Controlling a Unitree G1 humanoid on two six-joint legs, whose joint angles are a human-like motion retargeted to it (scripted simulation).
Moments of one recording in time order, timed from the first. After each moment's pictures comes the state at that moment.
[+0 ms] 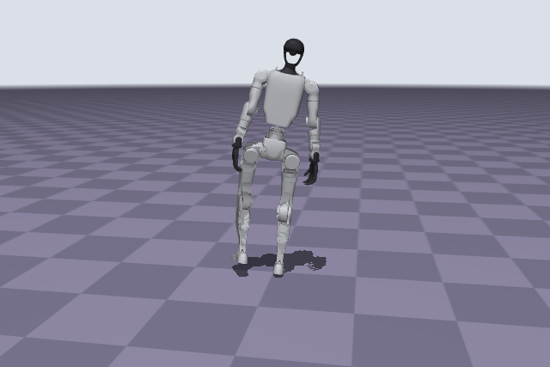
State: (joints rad) left arm 0.27 0.08 0.54 1.43 0.29 0.04 -0.23; right arm 0.03 -0.24 -0.11 1.52 -0.63 -0.04 0.09; waist -0.20 0.01 0.02; left_leg -0.22 0.00 0.21 0.54 -0.11 0.08; right_leg 0.02 -0.11 -0.14 0.05 0.09 -0.01
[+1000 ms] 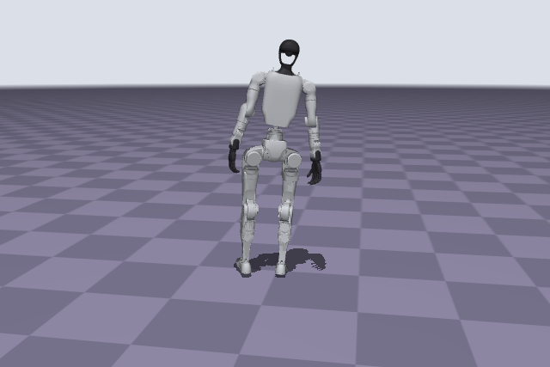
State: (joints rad) left arm 0.21 0.12 0.58 1.40 0.27 0.04 -0.22; right arm 0.09 -0.26 -0.14 1.59 -0.67 -0.02 0.02; waist -0.20 0.09 -0.02; left_leg -0.03 -0.01 0.01 0.01 -0.04 -0.06; right_leg 0.03 -0.04 -0.32 0.03 0.05 -0.01
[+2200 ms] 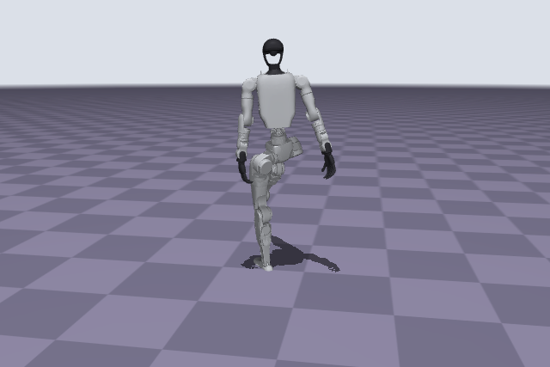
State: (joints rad) left arm 0.07 0.13 0.45 1.44 0.20 0.00 -0.22; right arm 0.14 -0.28 -0.21 1.60 -0.61 -0.08 0.07; waist -0.53 0.04 0.33; left_leg 0.01 0.06 -0.20 0.18 -0.19 0.05; right_leg -0.81 -0.16 -0.27 0.14 -0.07 0.01
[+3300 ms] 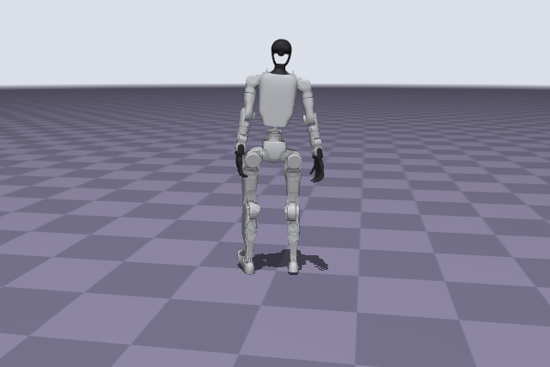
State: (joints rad) left arm 0.18 0.05 0.51 1.44 0.25 -0.01 -0.18; right arm 0.05 -0.27 -0.11 1.55 -0.67 -0.08 0.04; waist -0.17 0.03 0.05; left_leg -0.07 0.04 0.24 0.07 -0.36 -0.08; right_leg -0.03 -0.10 -0.16 0.02 0.15 0.01
